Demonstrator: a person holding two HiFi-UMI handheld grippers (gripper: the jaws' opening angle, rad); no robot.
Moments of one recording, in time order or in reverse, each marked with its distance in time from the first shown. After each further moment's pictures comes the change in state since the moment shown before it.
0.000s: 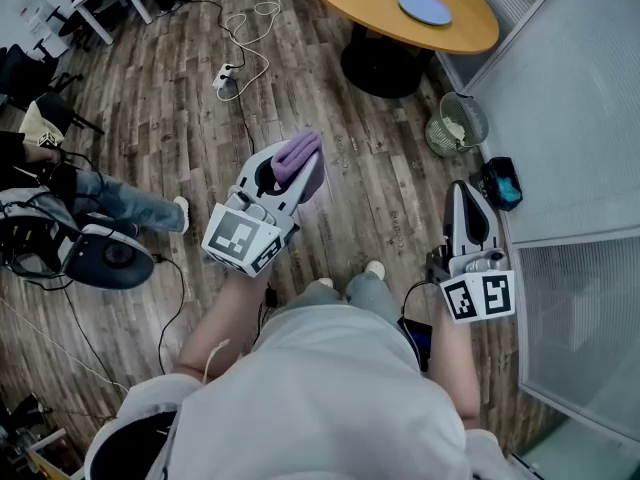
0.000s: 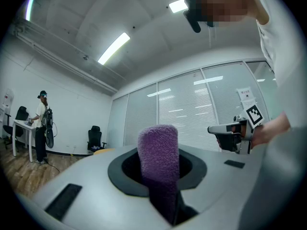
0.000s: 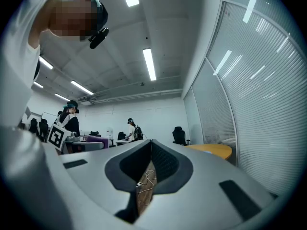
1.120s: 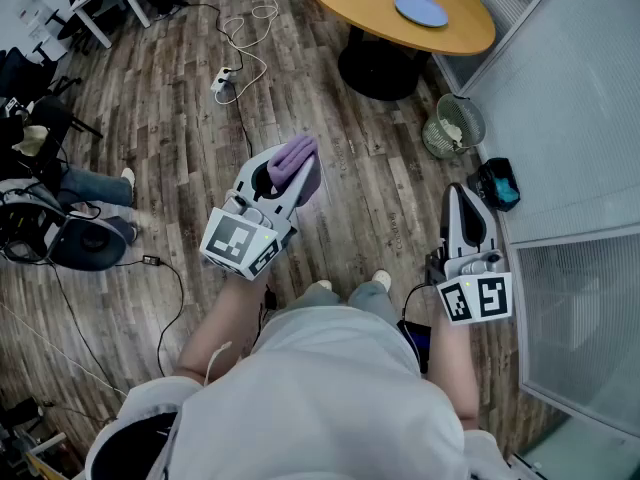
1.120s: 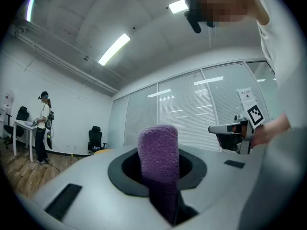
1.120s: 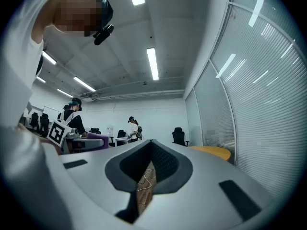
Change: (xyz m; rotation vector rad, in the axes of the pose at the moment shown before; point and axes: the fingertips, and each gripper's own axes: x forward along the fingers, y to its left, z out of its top) left arm -0.002 -0.003 0.003 -0.003 -0.002 0.008; right arm -0.004 0.002 0.005 -0.052 0.003 0.007
